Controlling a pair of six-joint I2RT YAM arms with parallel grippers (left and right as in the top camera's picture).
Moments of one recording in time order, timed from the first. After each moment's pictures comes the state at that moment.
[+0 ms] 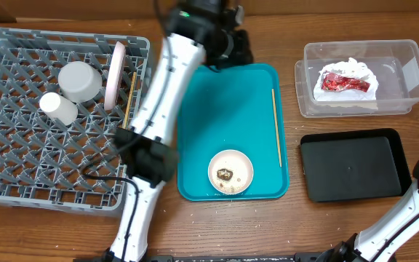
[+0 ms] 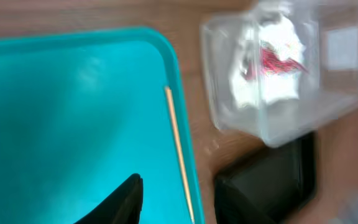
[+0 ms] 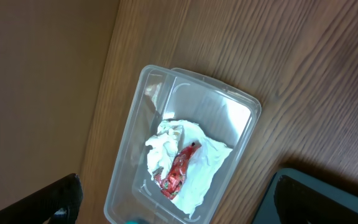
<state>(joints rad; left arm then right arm) -0.44 2.43 2.70 -1.36 0.39 -0.45 -0.60 2.22 2.75 -1.60 -0.19 0.70</state>
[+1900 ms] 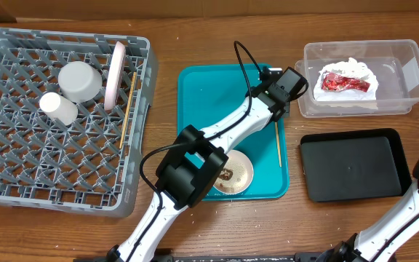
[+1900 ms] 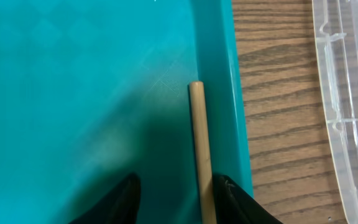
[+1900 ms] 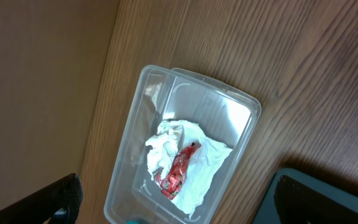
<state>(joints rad) -0.77 2.43 1.96 -0.60 -0.24 -0.68 -0.60 2.22 2.75 -1.60 -0.19 0.70</state>
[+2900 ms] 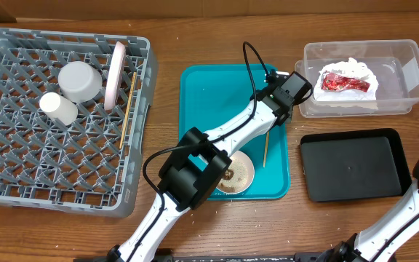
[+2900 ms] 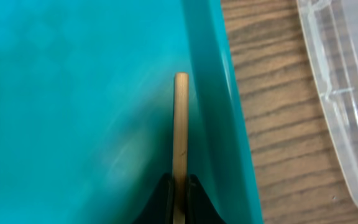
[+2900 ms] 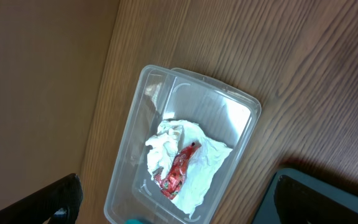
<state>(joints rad) -0.80 2.44 1.97 -0.62 -0.27 -0.59 -0.60 2.22 2.75 -1.60 -0.19 0.70</state>
